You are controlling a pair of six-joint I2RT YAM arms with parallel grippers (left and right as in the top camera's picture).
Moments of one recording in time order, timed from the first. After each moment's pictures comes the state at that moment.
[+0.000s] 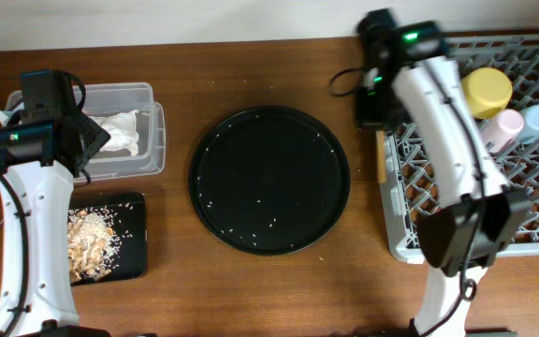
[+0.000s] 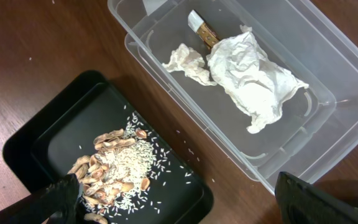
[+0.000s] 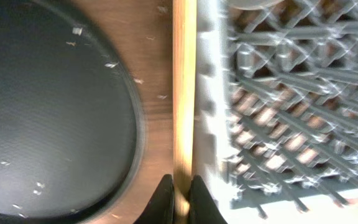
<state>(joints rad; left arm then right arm) 0.16 1.54 1.54 -1.12 -0.38 -0.65 0.17 2.07 2.19 -1.63 0.13 0.26</state>
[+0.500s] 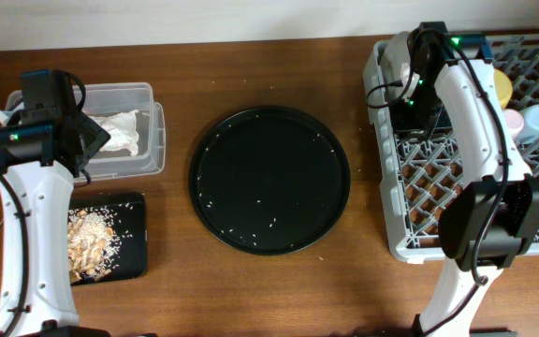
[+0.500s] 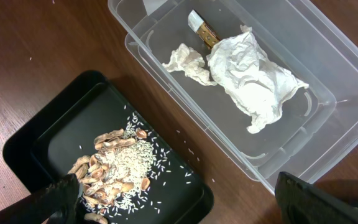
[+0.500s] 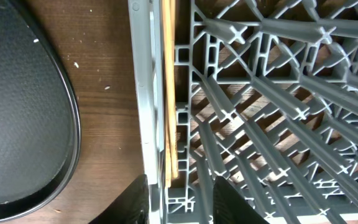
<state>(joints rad) 0.16 1.54 1.54 -1.12 -0.38 -0.65 0.00 2.07 2.00 -1.51 0.06 0.00</state>
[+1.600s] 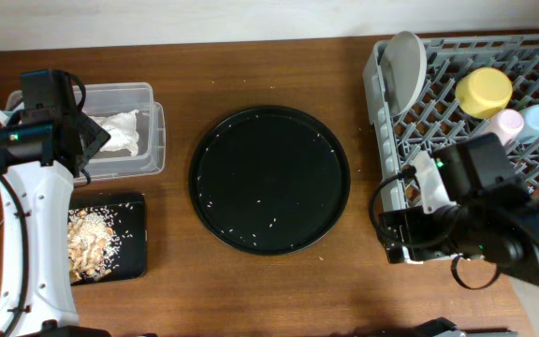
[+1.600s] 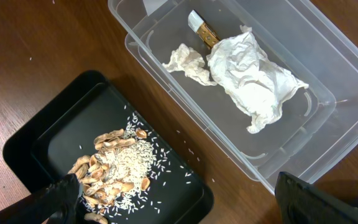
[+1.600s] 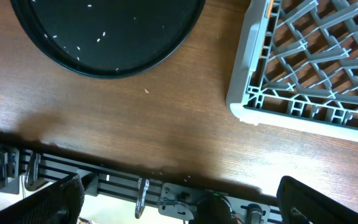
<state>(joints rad) 0.16 1.54 1.54 -1.12 -0.38 -0.65 0.31 1.16 1.60 -1.69 -0.07 0.16</state>
